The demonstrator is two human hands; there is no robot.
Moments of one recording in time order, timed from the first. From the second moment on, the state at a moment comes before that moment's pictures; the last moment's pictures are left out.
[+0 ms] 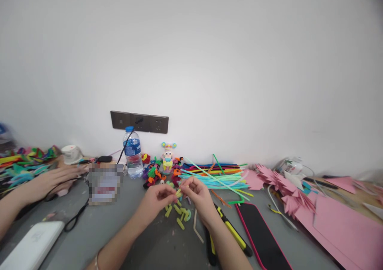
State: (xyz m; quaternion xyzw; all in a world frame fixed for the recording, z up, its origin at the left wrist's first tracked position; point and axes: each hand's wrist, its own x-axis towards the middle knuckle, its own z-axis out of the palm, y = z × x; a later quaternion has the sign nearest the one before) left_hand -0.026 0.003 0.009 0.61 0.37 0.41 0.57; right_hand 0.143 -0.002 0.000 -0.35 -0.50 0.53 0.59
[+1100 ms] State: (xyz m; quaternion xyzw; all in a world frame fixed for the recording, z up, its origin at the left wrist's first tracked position) left_hand -0.032 -0.001 0.013 0.42 0.32 0.33 0.79; right_hand 0.142 -0.008 0.004 -0.33 -0.60 0.46 0.56
